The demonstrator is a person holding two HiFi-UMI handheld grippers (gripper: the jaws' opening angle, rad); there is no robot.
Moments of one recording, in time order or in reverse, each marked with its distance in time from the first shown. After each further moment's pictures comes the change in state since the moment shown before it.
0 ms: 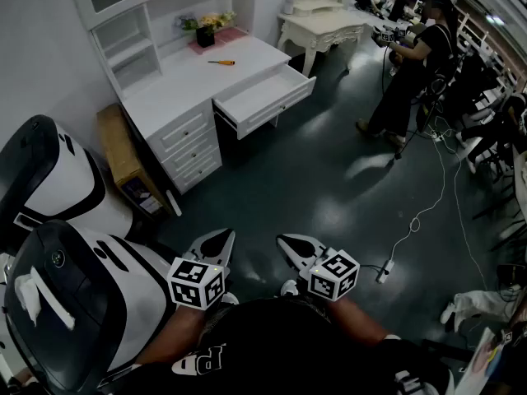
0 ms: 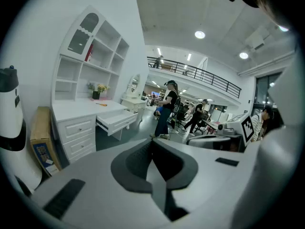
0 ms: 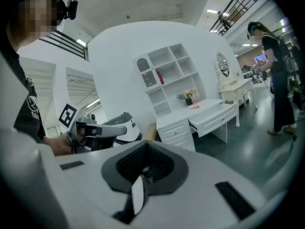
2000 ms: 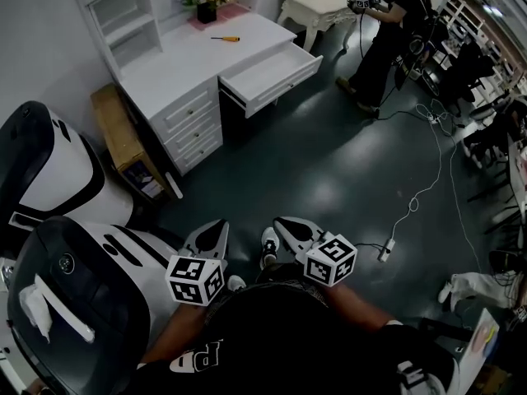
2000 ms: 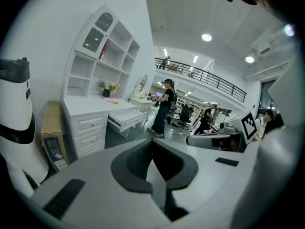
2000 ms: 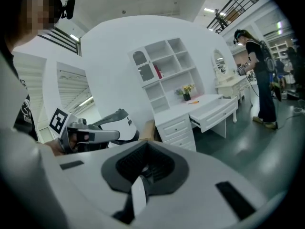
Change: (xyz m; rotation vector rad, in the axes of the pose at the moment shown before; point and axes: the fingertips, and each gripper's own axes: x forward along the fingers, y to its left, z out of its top) left arm -0.042 0.084 -0.022 -0.059 -0.008 0.042; right arm 0.079 0.036 -0.015 0.033 0.036 -0.073
